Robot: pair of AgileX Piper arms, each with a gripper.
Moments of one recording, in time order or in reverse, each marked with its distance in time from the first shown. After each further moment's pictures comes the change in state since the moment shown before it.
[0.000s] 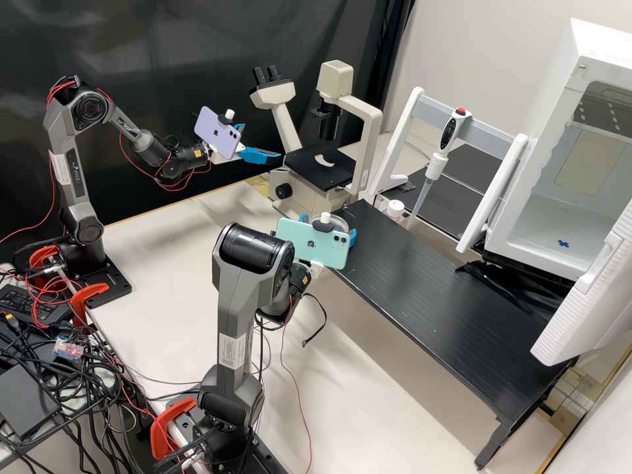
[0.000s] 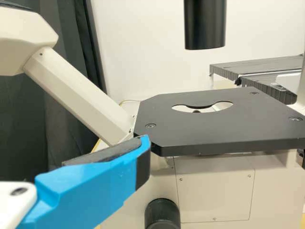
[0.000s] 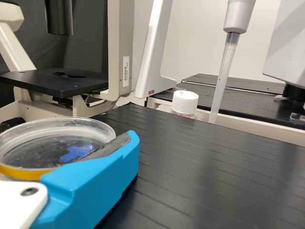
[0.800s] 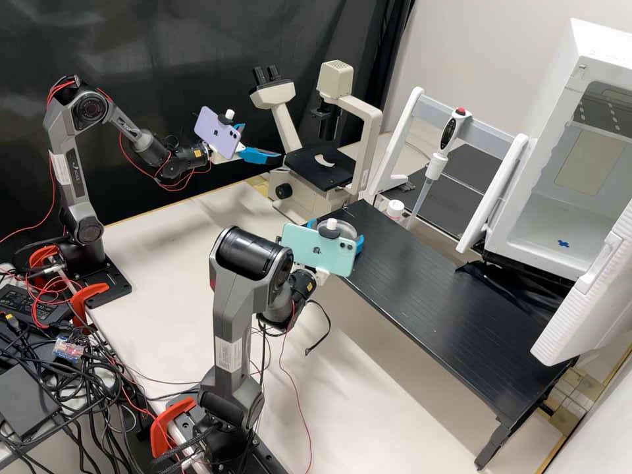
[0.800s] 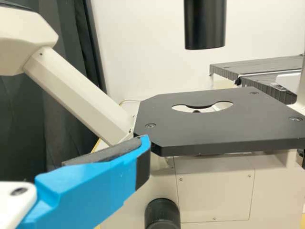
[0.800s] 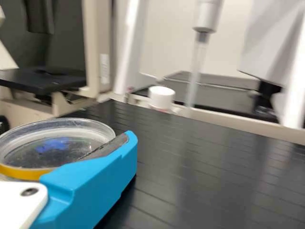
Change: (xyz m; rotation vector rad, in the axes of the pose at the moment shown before) left arm 0.000 0.000 0.000 0.000 0.000 0.000; right arm -0.020 0.023 0.016 -0.007 -0.053 0.075
